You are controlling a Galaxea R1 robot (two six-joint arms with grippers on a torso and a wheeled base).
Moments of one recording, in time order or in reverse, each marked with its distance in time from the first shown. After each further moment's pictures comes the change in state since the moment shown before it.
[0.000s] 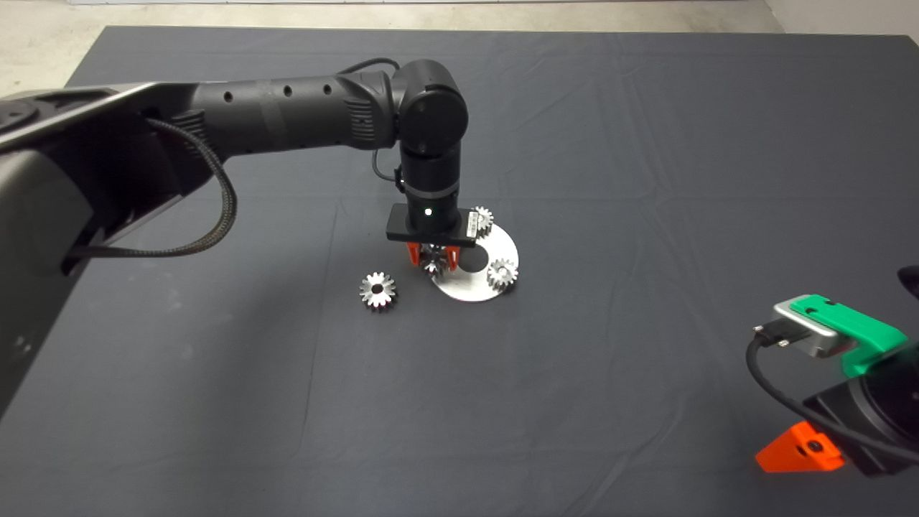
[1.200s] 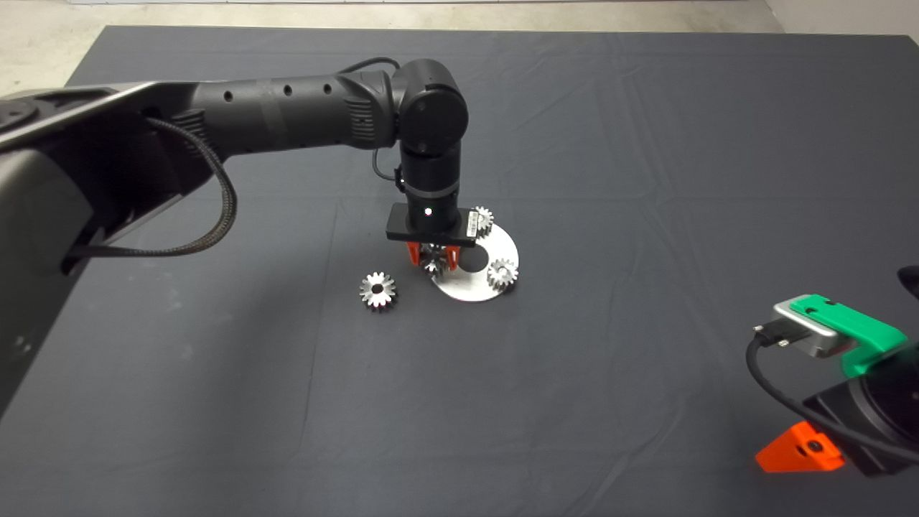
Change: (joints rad) left arm -0.002 0.000 0.000 0.000 0.000 0.001; right arm 0.000 0.000 0.000 0.000 0.000 0.000
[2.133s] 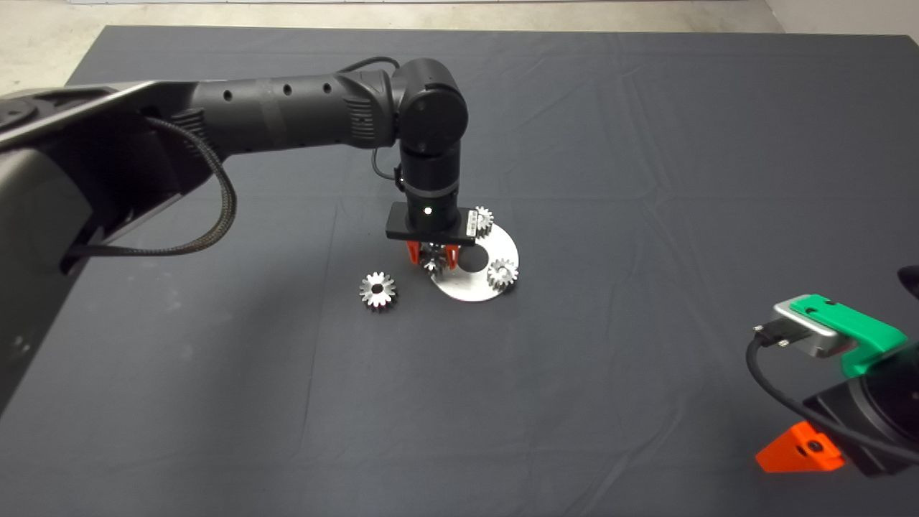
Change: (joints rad) left arm -0.004 0.000 -0.005 0.005 -0.001 -0.001; right arm 0.000 0.000 0.000 0.000 0.000 0.000
